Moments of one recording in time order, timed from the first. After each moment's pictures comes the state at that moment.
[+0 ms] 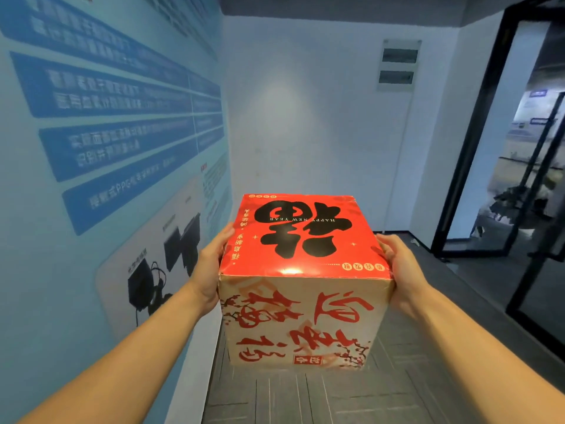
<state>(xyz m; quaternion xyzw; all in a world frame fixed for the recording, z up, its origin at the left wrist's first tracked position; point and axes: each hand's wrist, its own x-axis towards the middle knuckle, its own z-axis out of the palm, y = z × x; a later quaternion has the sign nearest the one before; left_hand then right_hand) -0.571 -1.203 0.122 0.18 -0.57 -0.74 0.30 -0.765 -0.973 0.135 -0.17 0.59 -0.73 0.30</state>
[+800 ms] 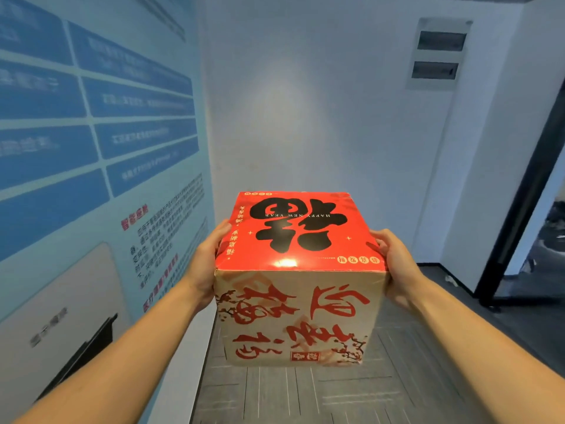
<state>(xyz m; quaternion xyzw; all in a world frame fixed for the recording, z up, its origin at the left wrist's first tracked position) -1.089 -1.669 0.129 0.18 -0.58 -0.73 0.31 -1.300 -1.444 0.135 -0.18 0.60 -0.71 0.31</state>
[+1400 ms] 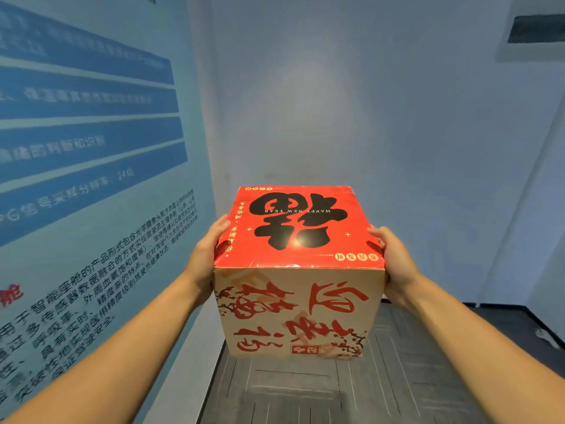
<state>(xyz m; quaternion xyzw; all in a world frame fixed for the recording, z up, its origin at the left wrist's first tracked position) -1.466 -1.970 0.122 0.22 -0.60 -0.68 0.37 -1.695 -1.772 0.125 -0.23 0.56 -0.71 0.35</state>
